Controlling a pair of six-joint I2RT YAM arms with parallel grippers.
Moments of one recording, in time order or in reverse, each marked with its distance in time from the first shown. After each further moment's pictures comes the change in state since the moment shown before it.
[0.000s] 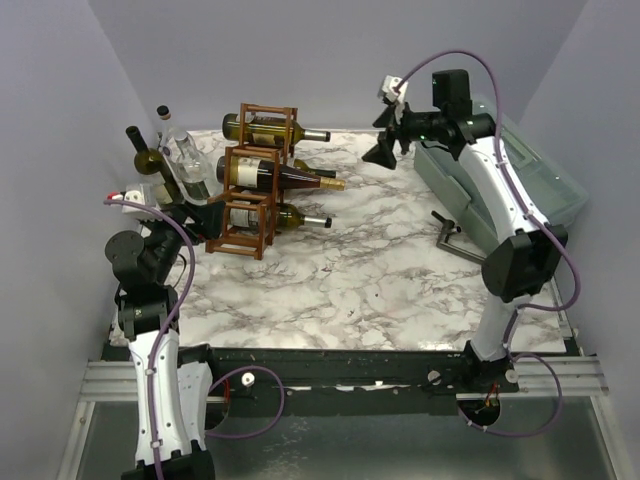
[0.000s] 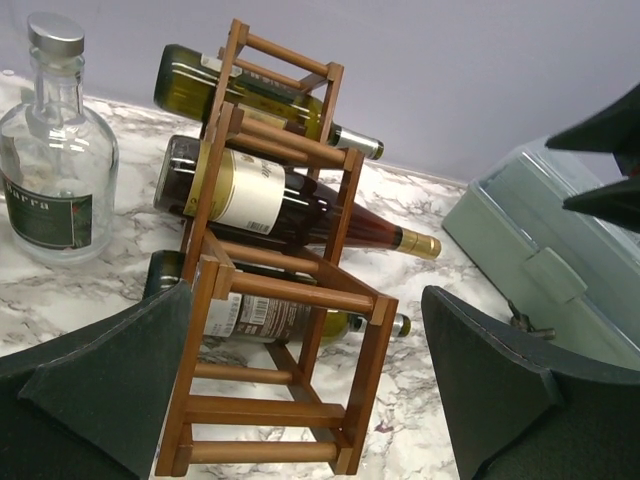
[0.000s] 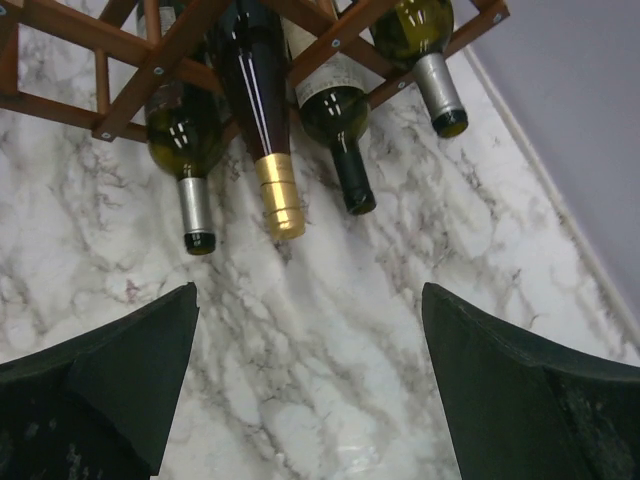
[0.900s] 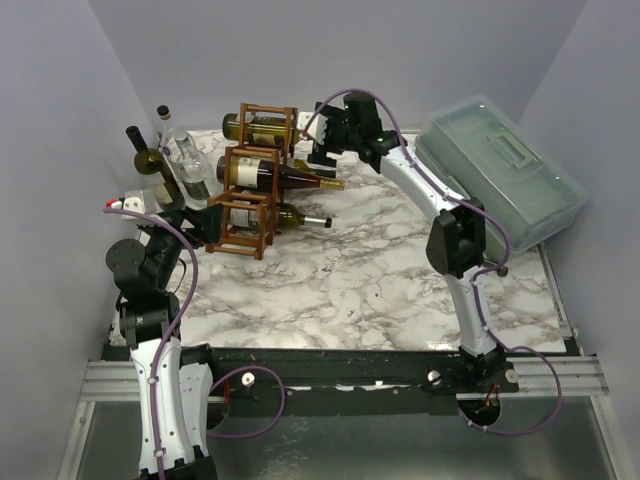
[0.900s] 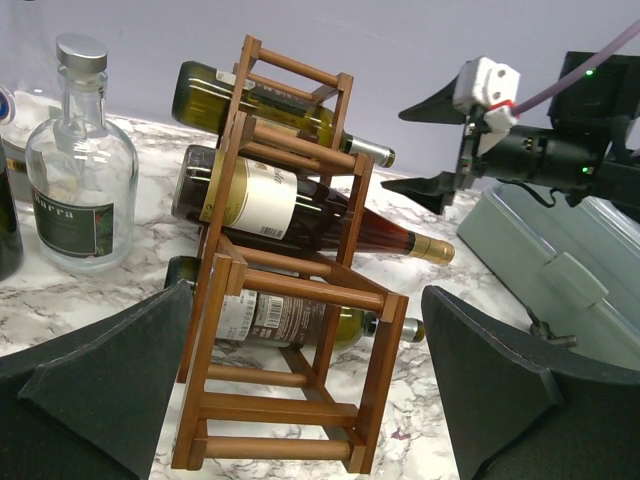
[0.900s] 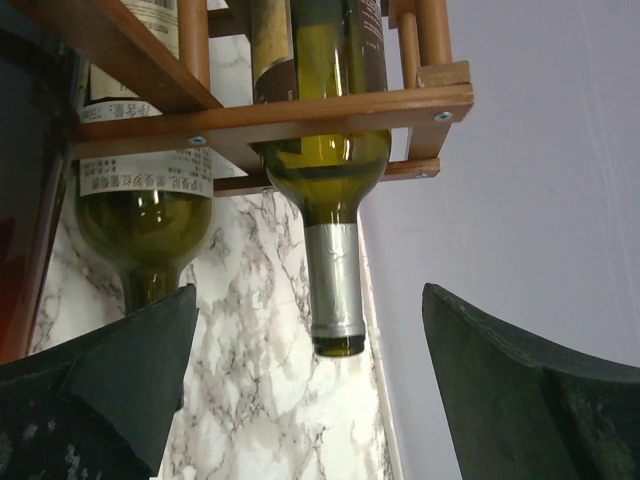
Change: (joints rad) left arm 0.001 -0.054 -0.037 0.006 -0.033 0.030; right arm 0.286 0.458 0.304 0.302 0.437 -0.362
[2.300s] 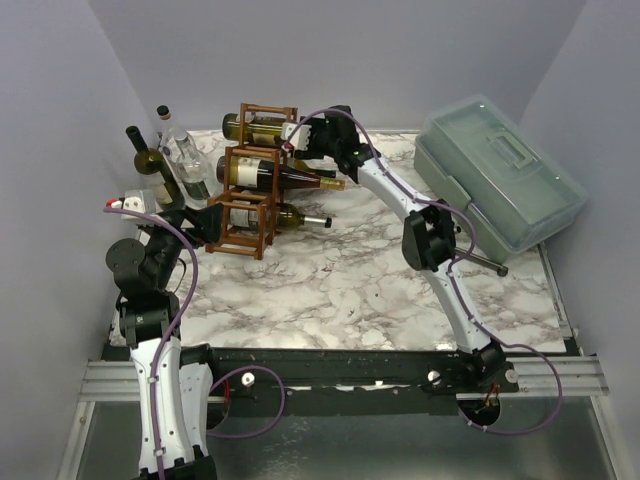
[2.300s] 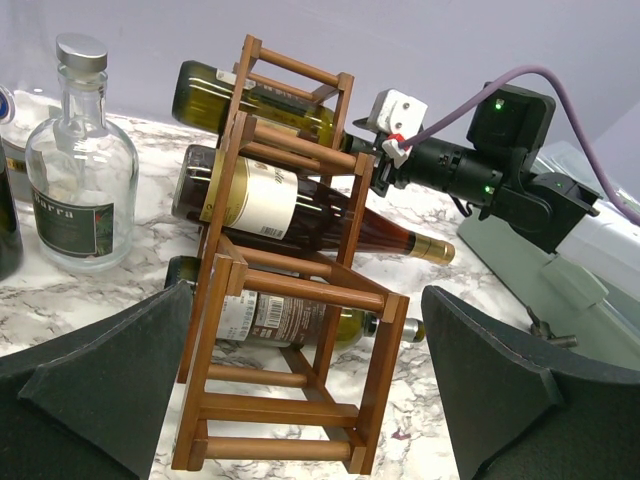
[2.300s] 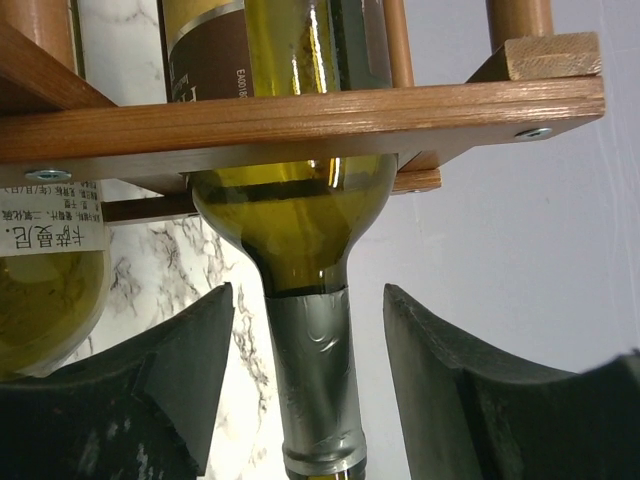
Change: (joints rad) left arm 0.000 0.002 0.000 0.002 0.000 0.000; right arm 0.040 0.298 0.225 0.192 0.187 -0.094
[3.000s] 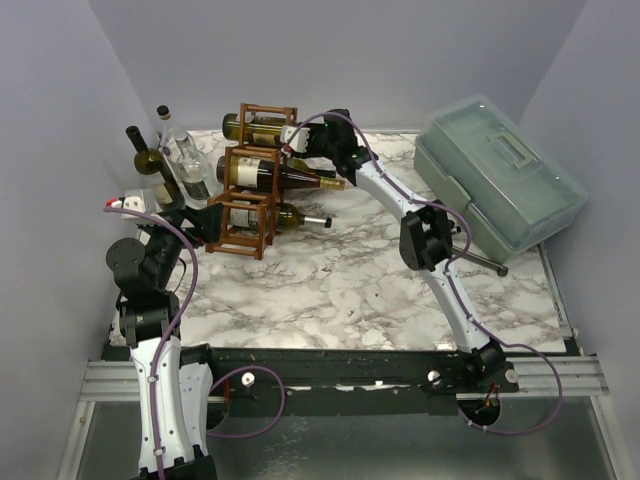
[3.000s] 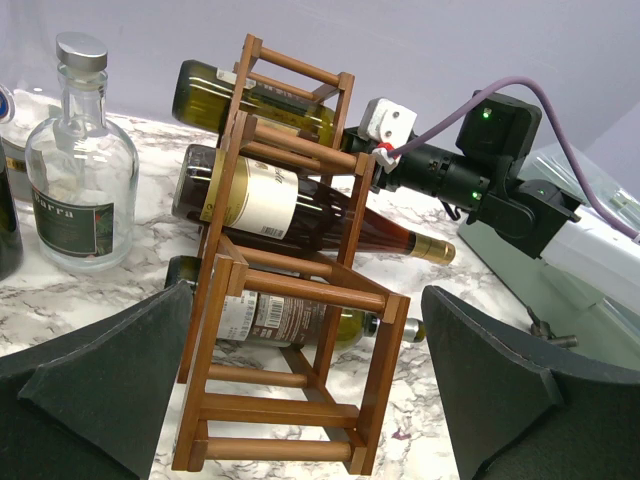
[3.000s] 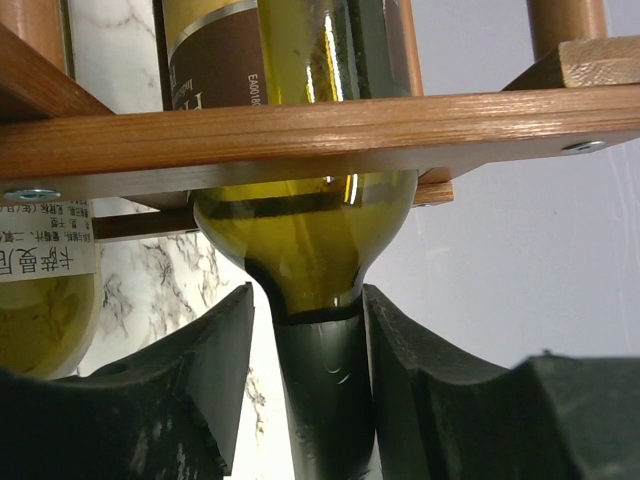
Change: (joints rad) left arm 0.000 0.004 0.000 0.002 0.000 0.000; right arm 0.000 0.050 0.027 0.047 -0.010 -0.003
